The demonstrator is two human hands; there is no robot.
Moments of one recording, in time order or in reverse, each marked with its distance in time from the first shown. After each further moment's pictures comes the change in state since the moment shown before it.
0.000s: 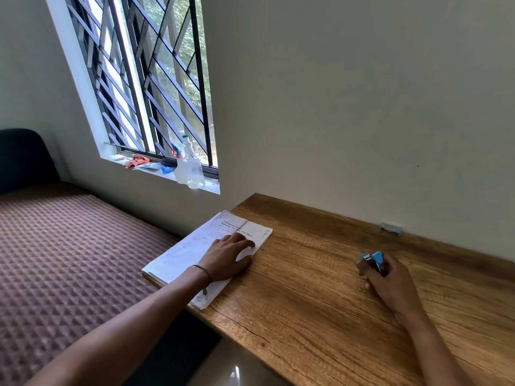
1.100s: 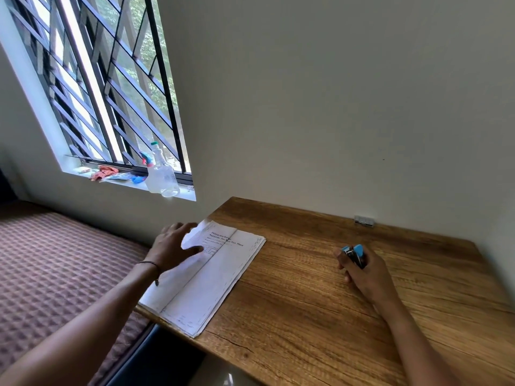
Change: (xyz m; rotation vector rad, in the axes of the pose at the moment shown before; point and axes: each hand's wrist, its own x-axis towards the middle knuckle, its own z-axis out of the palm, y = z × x) left_hand 0.017 -0.074 -0.031 -0.041 0.168 -0.195; right_hand 0.006 0.006 0.003 0.077 0.058 0.002
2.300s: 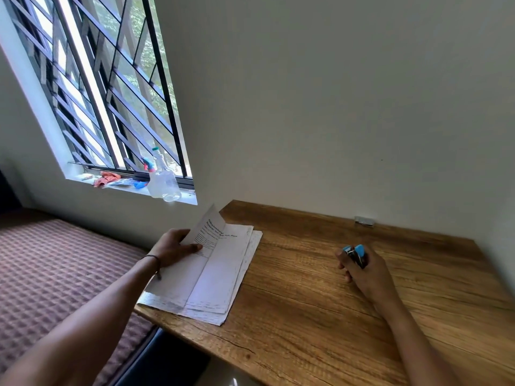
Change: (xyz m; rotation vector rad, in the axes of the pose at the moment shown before) left_hand 0.015 -0.010 -0.010 -0.431 -0.139 -0.101; right_hand -0.003 -0.004 -0.001 0.022 -0.003 -0.026
